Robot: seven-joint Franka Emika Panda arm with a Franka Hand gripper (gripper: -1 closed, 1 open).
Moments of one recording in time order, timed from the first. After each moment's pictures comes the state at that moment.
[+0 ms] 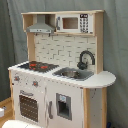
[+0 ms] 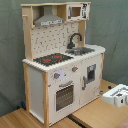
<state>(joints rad) 0.14 -1.50 1.64 -2.71 0.06 2.53 -0.82</state>
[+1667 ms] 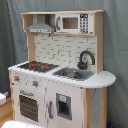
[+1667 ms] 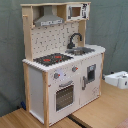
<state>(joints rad) 0.21 -1.51 1.39 -2.78 -0.13 2.55 -0.73</state>
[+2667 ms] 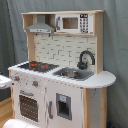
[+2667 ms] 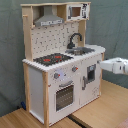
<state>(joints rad) 0.05 -1.50 1.19 -2.76 -0.18 2.71 -0.92</state>
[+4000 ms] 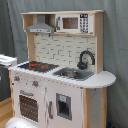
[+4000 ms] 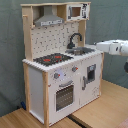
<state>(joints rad) -0.15 -1.44 0.97 -2.64 -0.18 2.88 -1.17</state>
